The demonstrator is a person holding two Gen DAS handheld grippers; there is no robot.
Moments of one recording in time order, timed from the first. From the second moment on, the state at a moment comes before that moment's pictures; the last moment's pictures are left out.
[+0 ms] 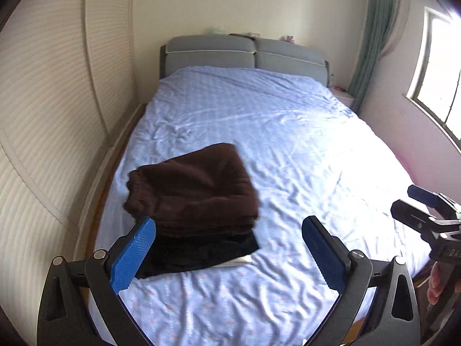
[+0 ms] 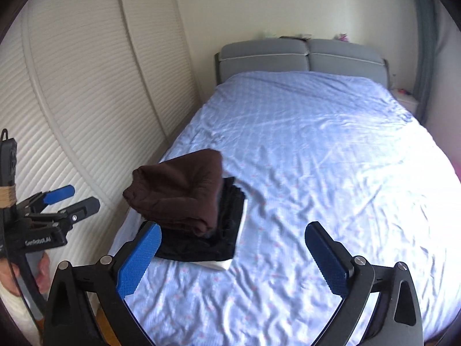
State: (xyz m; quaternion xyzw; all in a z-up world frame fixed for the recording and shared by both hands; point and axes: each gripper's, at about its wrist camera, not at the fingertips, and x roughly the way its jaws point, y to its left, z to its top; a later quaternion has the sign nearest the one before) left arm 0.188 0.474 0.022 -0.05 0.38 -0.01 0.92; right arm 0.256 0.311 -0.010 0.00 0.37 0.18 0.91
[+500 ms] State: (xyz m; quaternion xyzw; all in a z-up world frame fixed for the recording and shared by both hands) left arm 0.113 0.297 0.053 -0.04 0.34 -0.03 0.94; right arm 0.165 0.139 0.030 0.02 0.33 0.11 0.94
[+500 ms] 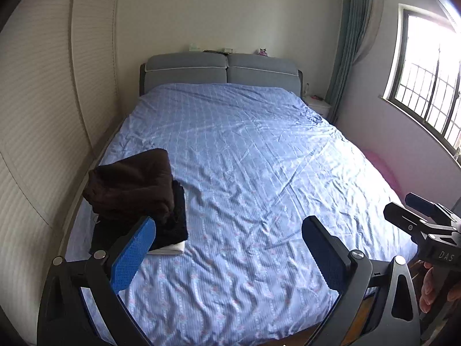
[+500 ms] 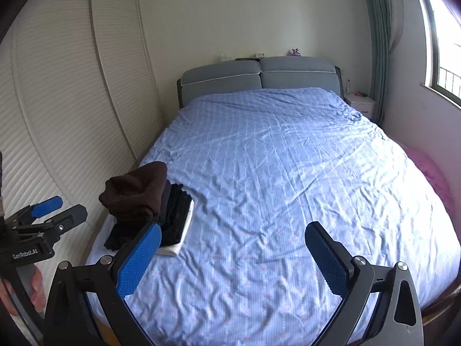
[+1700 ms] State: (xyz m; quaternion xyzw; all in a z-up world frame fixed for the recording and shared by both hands) left arm 0.011 0.083 0.083 0.00 0.30 -0.04 0.95; right arm 0.049 -0.091 0.047 0.04 0.31 0.10 0.94
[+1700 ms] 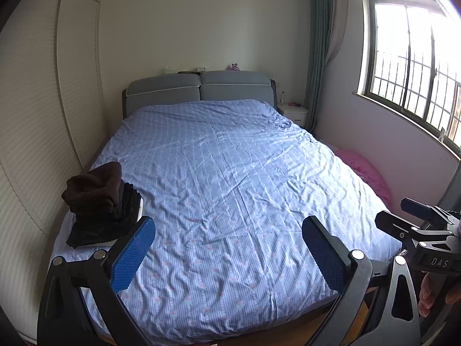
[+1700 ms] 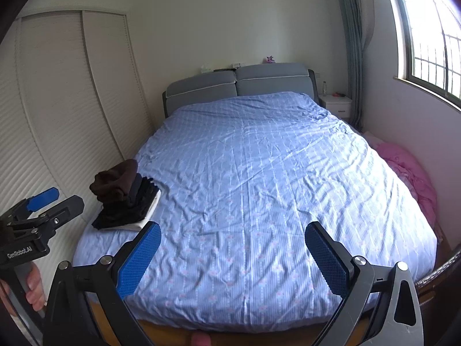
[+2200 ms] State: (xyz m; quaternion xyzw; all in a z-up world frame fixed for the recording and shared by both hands) left arm 0.013 0.082 0.084 0.00 0.29 -0.05 0.96; right arm 0.049 -0.091 0.052 0.03 0.30 0.10 0.95
